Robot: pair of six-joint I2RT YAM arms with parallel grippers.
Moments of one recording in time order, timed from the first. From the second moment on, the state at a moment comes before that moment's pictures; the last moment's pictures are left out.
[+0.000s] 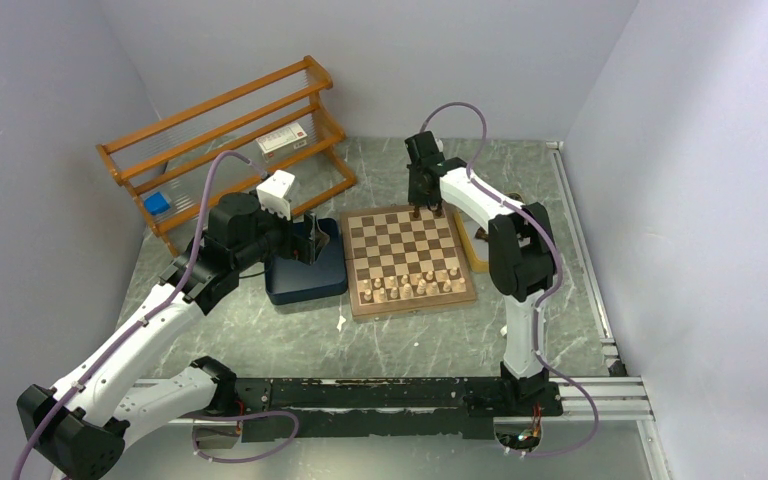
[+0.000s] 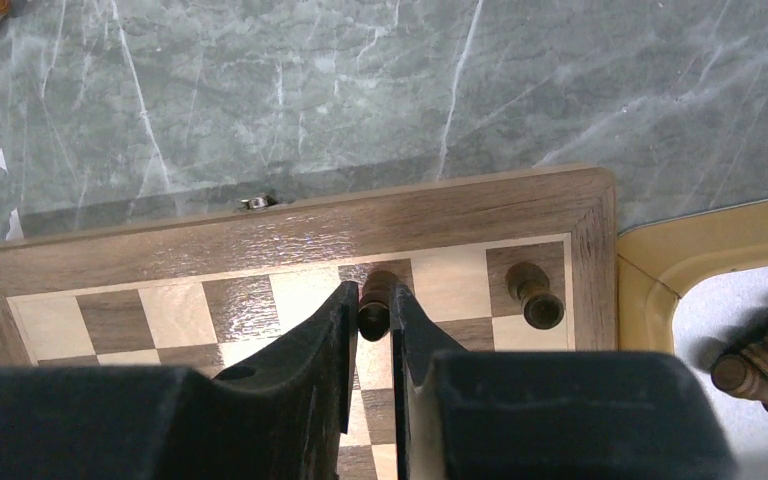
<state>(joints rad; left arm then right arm) -0.55 0.95 0.90 -0.35 0.05 -0.17 0.43 2.07 1.65 -0.55 0.19 0.37</state>
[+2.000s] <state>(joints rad) -0.55 0.94 0.90 -0.35 0.05 -0.17 0.43 2.08 1.67 -0.58 0.19 0.37</state>
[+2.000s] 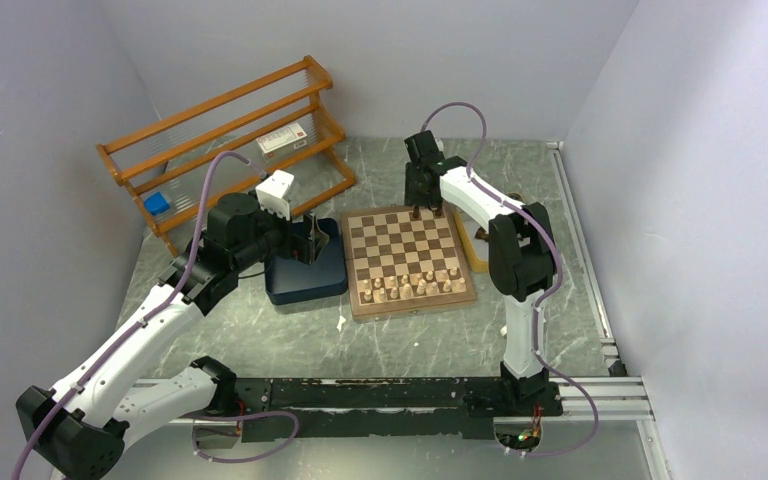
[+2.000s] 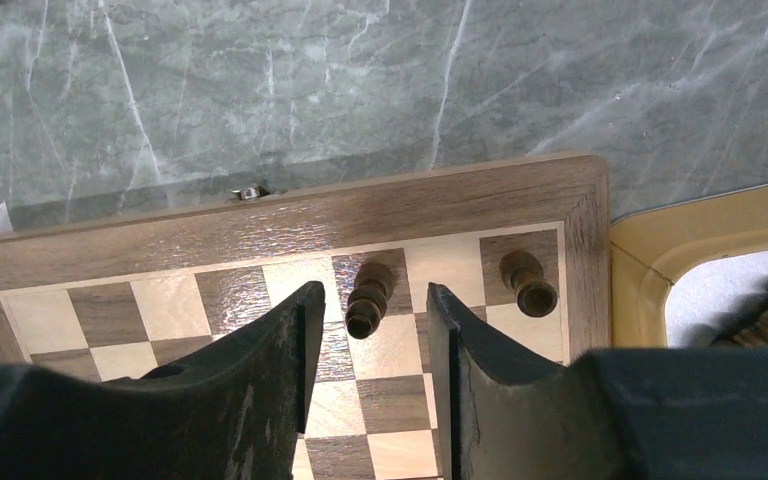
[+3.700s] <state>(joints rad) -0.55 0.94 0.90 -0.35 0.05 -0.17 0.08 1.89 1.24 -0.22 0.30 0.26</state>
